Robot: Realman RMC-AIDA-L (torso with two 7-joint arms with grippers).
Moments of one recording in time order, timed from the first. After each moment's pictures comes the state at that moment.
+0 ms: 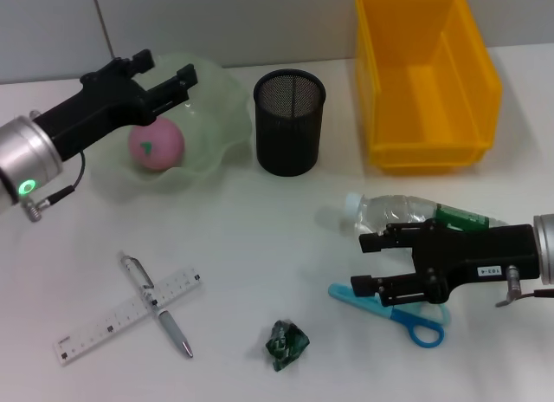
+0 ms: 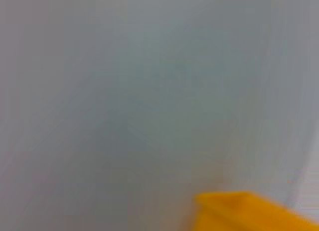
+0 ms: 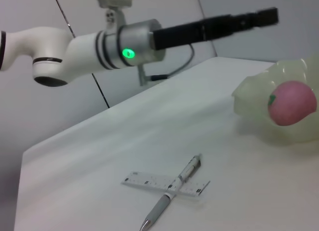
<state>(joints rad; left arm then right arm) -0.62 -2.07 1.04 0.39 1.19 1.06 -1.10 0.47 2.05 -0.77 -0.62 -2.03 -1.63 1.39</state>
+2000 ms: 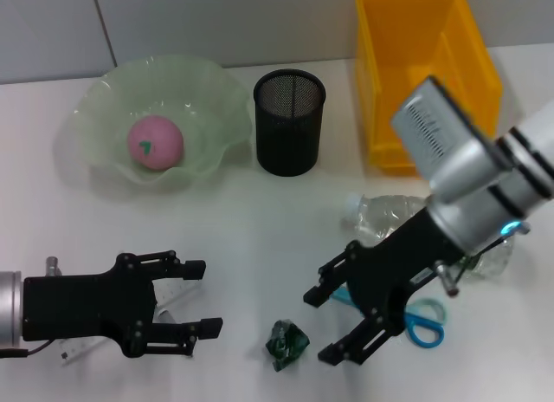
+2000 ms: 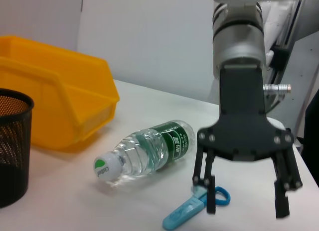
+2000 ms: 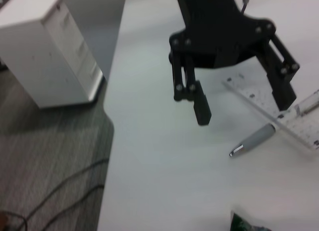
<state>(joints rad) -0.43 -2.02 1.06 0.65 1.82 1.62 -1.26 0.72 2.08 -1.16 -0.83 -2.24 -1.70 1.59</state>
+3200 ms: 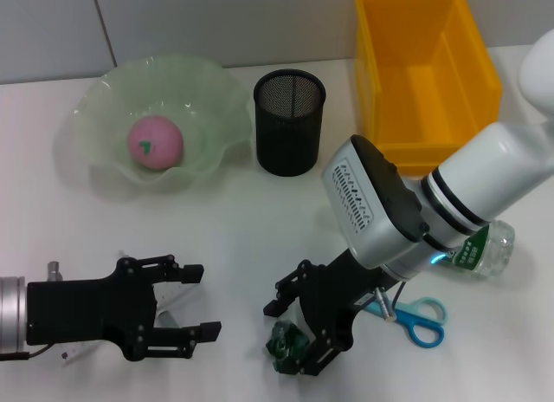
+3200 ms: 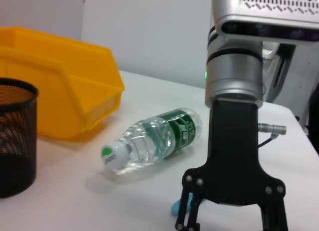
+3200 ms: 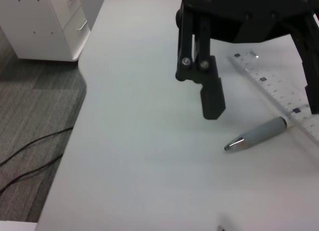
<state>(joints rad) -0.42 -2.03 1.06 0.64 1.84 1.59 -1.22 0.76 2.09 -1.51 -0.68 -2.05 -1.36 1.48</state>
